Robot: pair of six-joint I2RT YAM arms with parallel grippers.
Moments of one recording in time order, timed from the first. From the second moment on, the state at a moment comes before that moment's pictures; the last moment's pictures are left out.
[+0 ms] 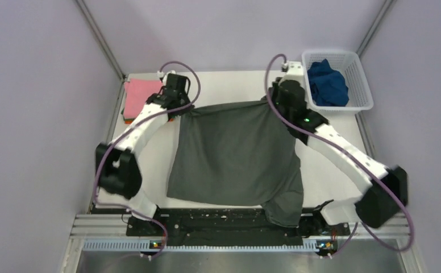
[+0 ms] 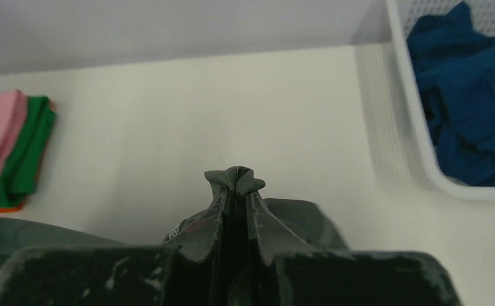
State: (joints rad) left arm -0.35 1.49 1.38 -0.52 -0.20 -0.63; right arm 0.57 1.21 1.18 -0.13 0.48 0.27
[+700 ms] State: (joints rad) left arm -0.25 1.67 1.38 -0.63 -0.06 -0.64; right arm 0.46 1.54 1.11 -0.12 0.36 0.36
